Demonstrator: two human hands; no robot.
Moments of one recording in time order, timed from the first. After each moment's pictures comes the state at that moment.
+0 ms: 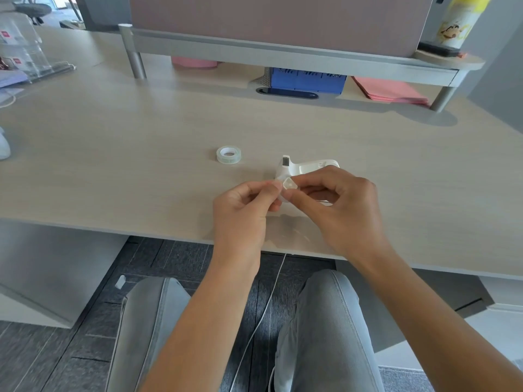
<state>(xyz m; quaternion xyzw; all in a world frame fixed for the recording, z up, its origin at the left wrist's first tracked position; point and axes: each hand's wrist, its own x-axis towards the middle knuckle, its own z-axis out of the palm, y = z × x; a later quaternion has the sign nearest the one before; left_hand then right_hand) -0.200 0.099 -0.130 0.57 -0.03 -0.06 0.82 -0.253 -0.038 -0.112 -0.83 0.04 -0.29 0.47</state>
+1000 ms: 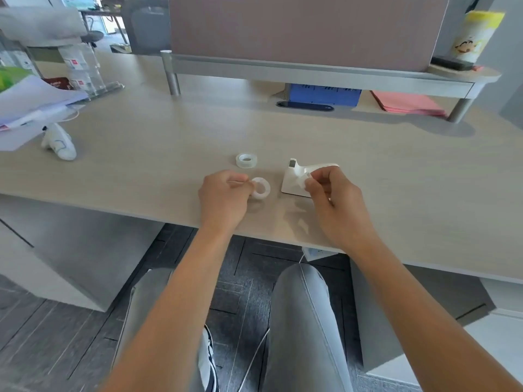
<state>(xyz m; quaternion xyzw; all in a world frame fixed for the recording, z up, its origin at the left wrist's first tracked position) -0.175 0.139 -0.109 0.79 0.01 0.04 0.61 -0.248 -0.043 -0.112 -0.87 0.08 -0.24 0.42</state>
